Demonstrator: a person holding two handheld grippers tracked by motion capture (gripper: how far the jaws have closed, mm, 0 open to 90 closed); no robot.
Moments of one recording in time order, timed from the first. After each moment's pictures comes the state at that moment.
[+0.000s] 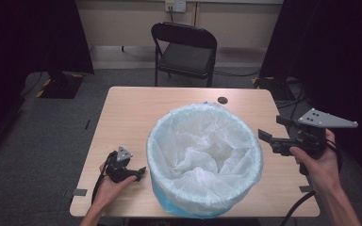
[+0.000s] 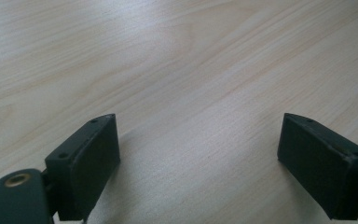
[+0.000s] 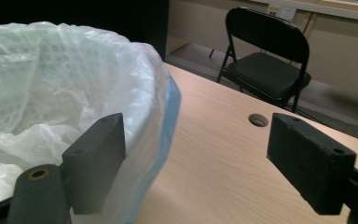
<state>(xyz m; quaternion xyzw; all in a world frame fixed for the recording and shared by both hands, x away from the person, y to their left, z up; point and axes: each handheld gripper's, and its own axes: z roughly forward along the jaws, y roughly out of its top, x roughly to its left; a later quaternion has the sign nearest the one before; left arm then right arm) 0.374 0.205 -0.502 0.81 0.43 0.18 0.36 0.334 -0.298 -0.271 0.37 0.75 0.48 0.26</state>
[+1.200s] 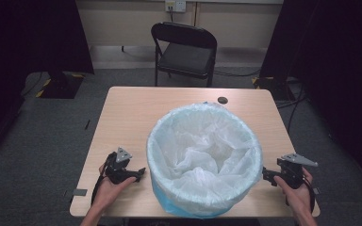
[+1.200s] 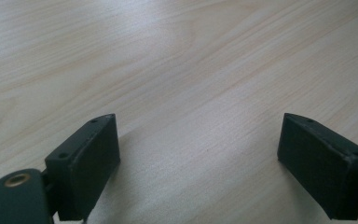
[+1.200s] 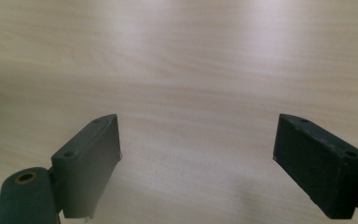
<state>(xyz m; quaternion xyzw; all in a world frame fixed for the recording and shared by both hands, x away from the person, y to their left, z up) 0.370 0.206 -0.502 0.81 0.43 0.19 0.35 0.346 -0.348 -0.473 0.55 0.71 0.37 0.25</state>
